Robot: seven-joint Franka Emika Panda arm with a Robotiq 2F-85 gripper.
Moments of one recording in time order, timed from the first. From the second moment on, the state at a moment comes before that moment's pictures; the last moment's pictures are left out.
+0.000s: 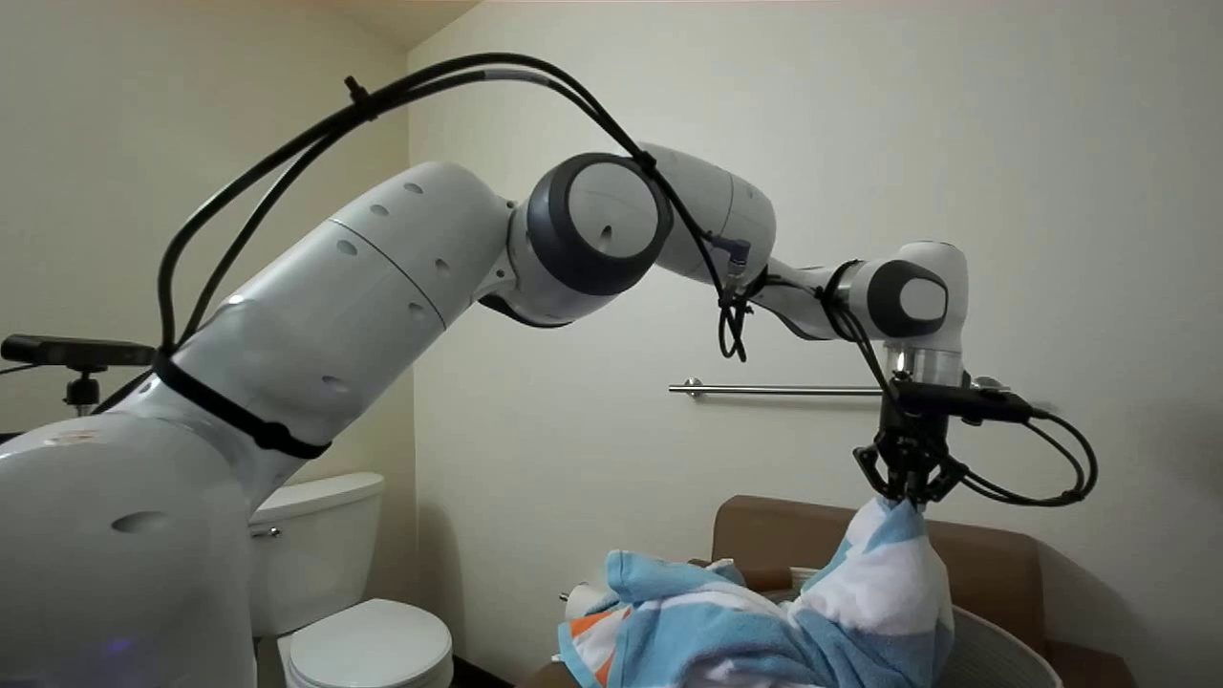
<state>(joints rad) -0.44 0.77 -0.15 -1.10 0.19 1.74 -1.00</state>
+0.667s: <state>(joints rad) -0.41 0.63 -0.15 -1.37 0.09 1.87 -1.02</state>
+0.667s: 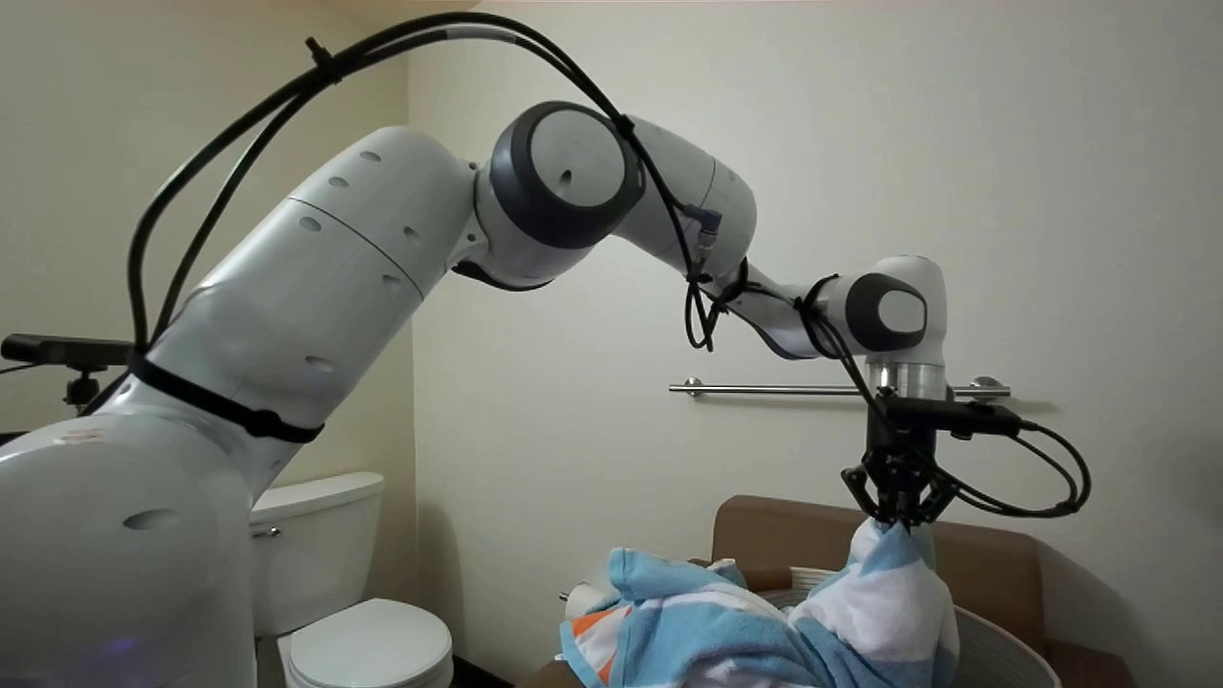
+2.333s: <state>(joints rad) -0.39 0.55 -0.16 -1.51 0.07 1.90 -1.02</state>
